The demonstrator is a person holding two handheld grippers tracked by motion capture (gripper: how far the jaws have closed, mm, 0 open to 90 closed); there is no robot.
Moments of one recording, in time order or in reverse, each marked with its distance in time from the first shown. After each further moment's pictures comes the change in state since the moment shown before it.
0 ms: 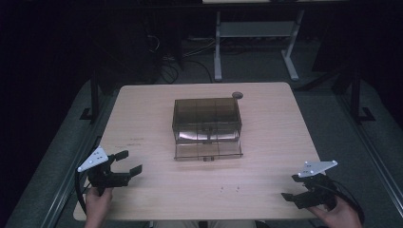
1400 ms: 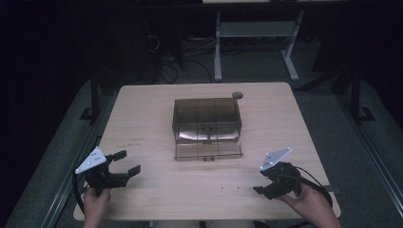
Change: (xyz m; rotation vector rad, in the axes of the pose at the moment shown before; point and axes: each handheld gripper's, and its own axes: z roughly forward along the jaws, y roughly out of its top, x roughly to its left) left arm -0.001 0.000 -0.005 -0.016 0.016 0.015; right arm 0.044 0.084 0.029 0.105 0.064 -0.182
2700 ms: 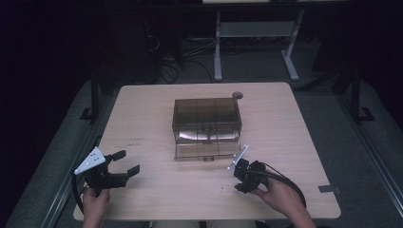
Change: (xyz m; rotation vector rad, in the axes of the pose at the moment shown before) left arm 0.001 0.000 -0.002 -0.004 0.006 0.003; right arm 0.017 0.054 0.063 0.228 0.021 -0.055
